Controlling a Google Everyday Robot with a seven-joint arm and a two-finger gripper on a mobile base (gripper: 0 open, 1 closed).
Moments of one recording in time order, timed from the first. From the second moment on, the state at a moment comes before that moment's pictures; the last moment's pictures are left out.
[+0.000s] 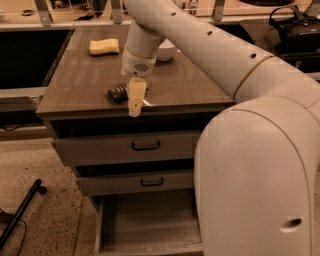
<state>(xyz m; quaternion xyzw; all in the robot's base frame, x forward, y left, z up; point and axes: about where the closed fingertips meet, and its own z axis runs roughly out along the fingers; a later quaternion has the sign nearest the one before) 0.661 0.082 0.827 -0.77 0.62 0.10 0.14</state>
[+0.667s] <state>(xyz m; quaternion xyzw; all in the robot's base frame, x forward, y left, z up) 0.662 0.089 0.808 -0.77 0.62 0.11 0.13</state>
